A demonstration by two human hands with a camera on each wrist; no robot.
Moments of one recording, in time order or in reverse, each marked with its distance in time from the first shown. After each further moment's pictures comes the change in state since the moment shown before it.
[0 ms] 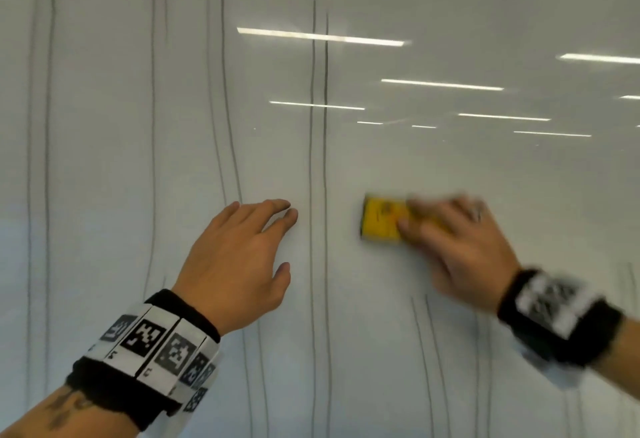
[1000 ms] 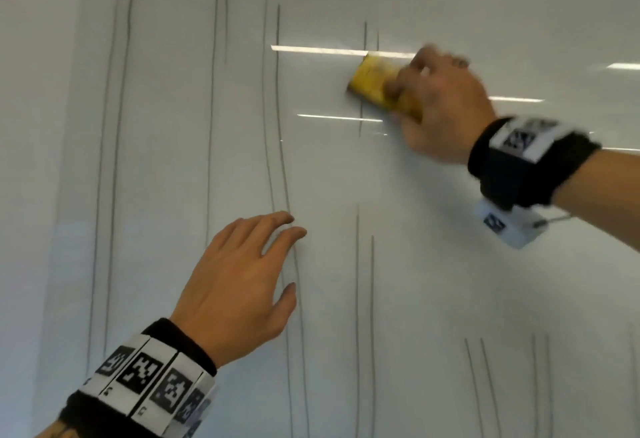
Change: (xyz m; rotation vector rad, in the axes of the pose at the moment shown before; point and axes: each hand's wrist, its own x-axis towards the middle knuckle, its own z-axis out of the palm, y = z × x) left_hand -0.031 -0.034 -0.021 -0.014 0.061 -0.022; right_hand 0.212 0.020 -0.011 0.079 0.031 0.169
